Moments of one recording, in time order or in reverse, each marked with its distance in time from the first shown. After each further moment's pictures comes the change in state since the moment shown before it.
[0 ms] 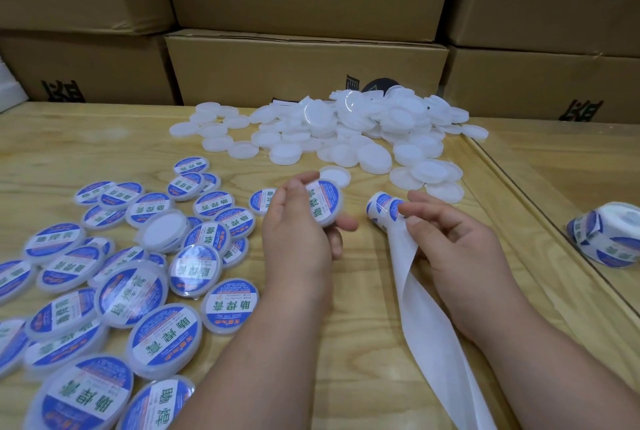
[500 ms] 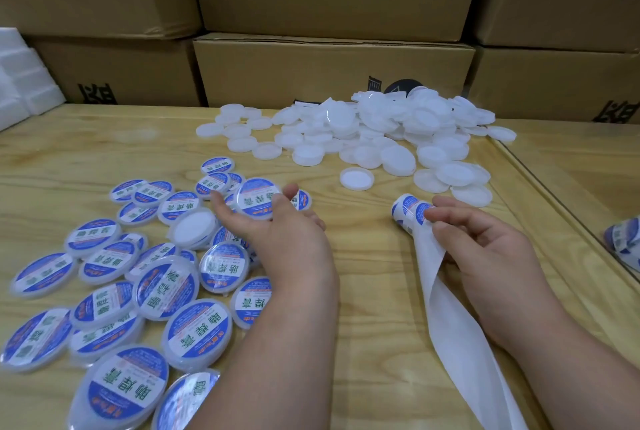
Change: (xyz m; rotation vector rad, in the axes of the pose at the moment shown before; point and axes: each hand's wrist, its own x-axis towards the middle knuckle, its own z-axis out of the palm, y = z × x) left_hand 0.015 0.008 -0.011 -0.243 0.437 0.127; right_hand 0.002 0.003 -0.001 0.005 -0.019 -0.017
